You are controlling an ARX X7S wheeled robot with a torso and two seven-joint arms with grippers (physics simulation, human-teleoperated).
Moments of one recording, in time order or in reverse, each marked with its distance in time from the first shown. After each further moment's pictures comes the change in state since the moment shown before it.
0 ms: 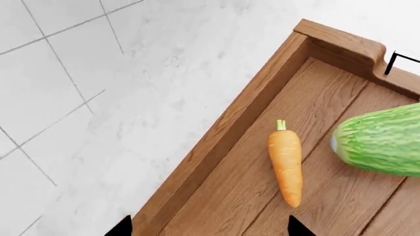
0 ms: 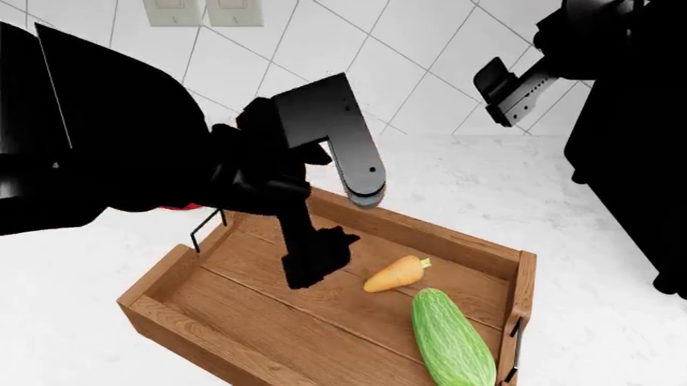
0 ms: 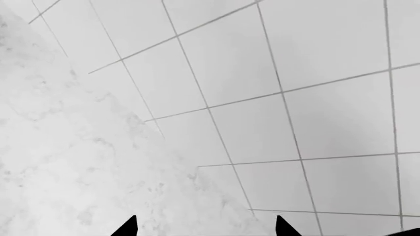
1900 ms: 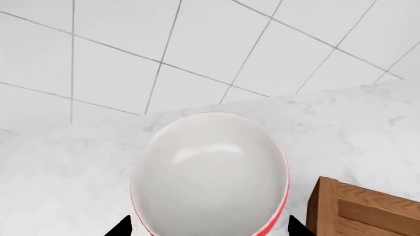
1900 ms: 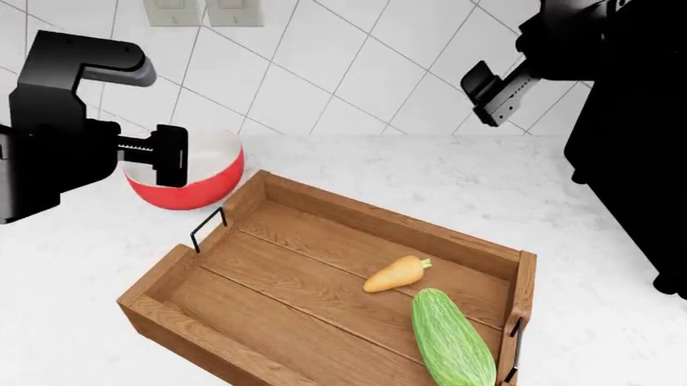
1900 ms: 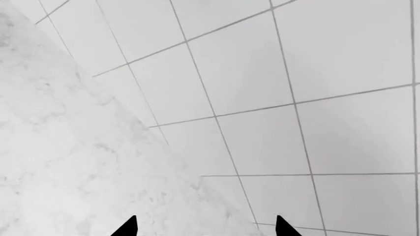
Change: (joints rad) left arm 0.340 -0.346 -0.352 -0.274 -0.379 0.143 -0.865; right arm -0.039 -0.047 -0.024 0.077 -0.083 -0.089 -0.076
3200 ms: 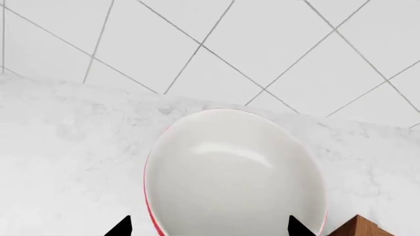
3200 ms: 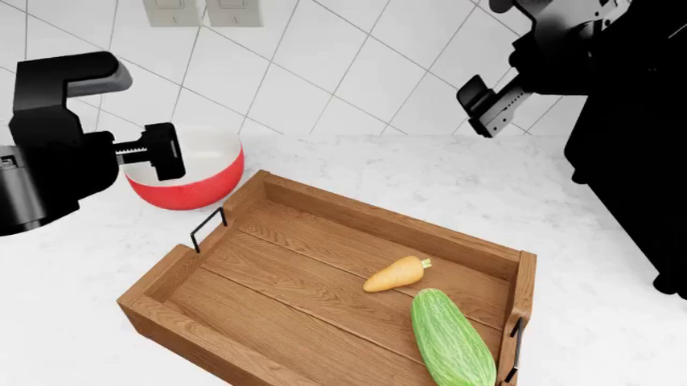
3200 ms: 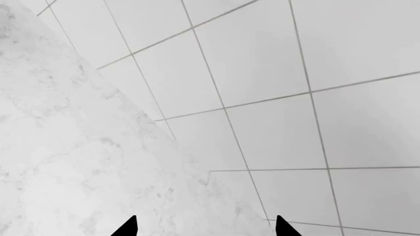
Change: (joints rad) left arm 0.160 0.016 -0.066 -0.096 -0.038 0.221 -0.077; right arm -0.051 -0.009 0.003 0.038 -0.014 -0.031 -0.012
